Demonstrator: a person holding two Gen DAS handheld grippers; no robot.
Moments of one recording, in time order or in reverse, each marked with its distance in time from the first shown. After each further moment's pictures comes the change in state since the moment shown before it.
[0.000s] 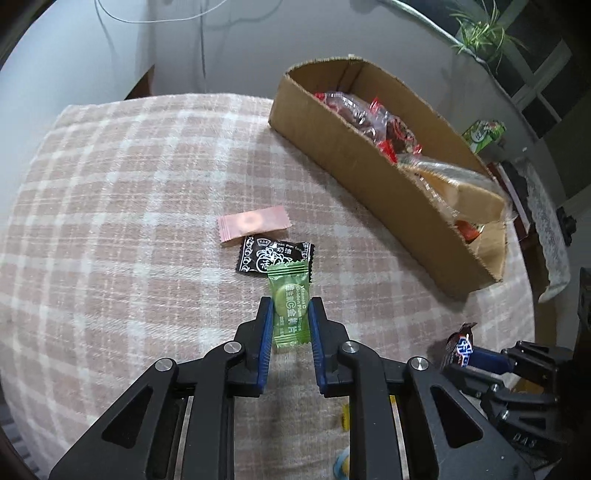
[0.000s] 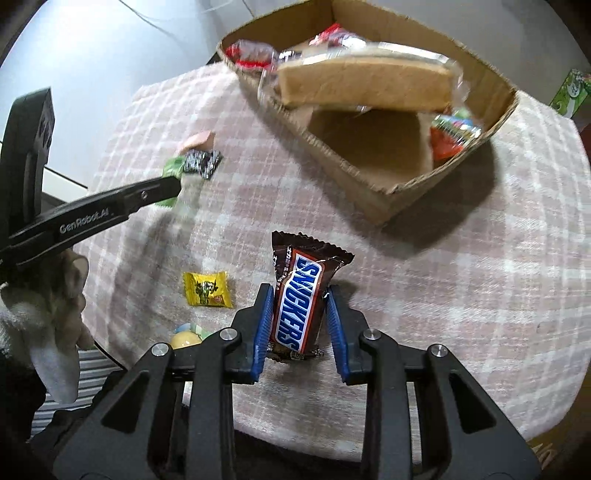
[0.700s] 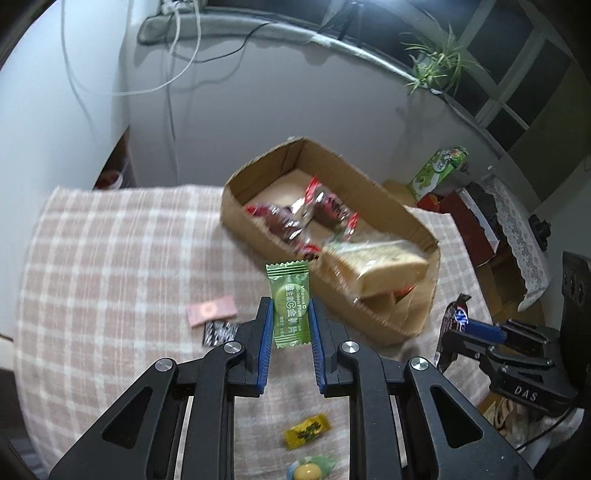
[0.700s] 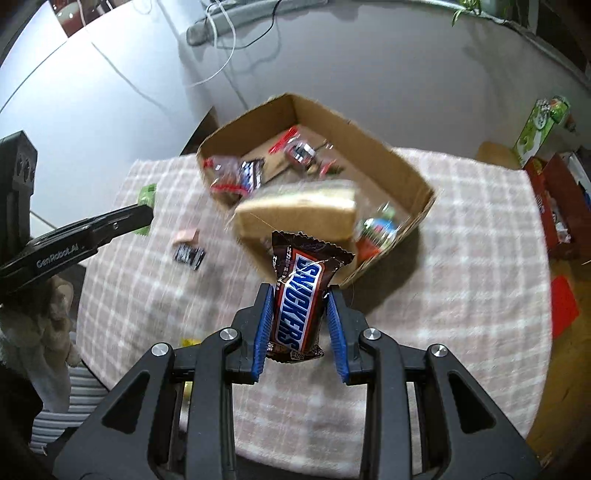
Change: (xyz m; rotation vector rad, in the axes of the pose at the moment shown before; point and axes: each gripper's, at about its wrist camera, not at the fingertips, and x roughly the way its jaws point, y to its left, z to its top) left arm -0.050 -0.039 0.049 0.089 -0.144 -0.070; right arm -0.073 -0.033 0.047 0.029 -0.203 -0.057
